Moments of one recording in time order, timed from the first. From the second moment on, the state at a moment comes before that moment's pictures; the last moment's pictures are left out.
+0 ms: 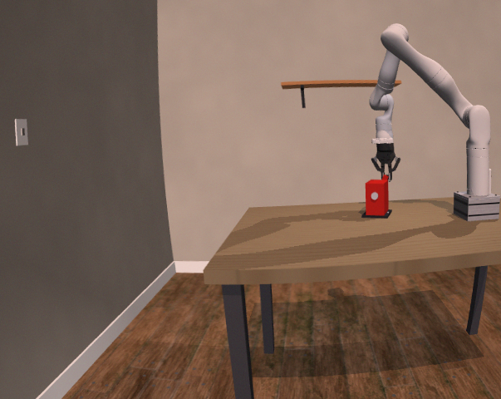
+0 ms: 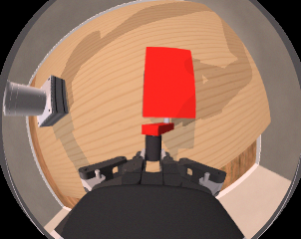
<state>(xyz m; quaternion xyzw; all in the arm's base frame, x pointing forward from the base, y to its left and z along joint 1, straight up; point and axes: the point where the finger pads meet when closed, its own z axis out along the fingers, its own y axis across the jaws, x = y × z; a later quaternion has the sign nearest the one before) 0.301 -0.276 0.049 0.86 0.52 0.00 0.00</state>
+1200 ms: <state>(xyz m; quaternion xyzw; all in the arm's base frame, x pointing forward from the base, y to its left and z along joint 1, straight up) 0.321 -0.287 0.054 0.86 0.52 0.00 0.00</state>
